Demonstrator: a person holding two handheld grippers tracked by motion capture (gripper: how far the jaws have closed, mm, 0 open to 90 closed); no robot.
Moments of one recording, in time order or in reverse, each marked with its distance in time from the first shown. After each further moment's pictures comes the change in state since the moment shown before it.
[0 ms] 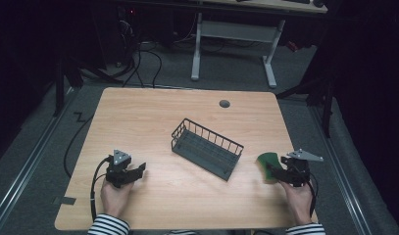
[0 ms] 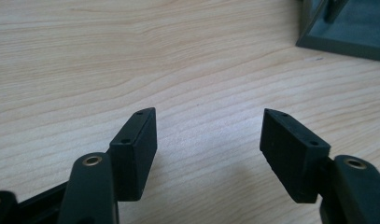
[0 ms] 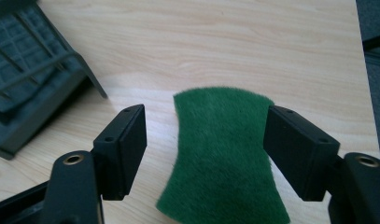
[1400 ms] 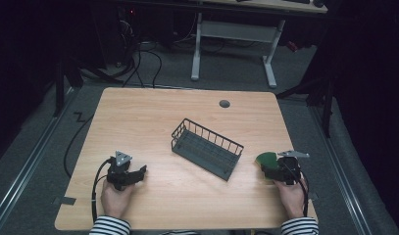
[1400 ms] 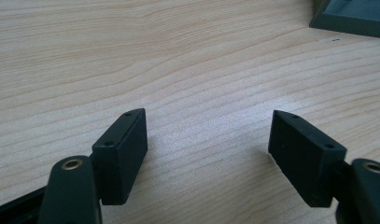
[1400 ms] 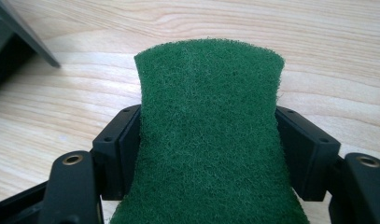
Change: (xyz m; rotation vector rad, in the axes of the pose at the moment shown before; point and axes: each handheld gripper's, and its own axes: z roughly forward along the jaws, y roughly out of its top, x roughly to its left) left arm -0.001 -0.003 0.004 0.029 0.008 0.007; right arm 0.000 -0.007 0.036 0.129 -0.040 0.028
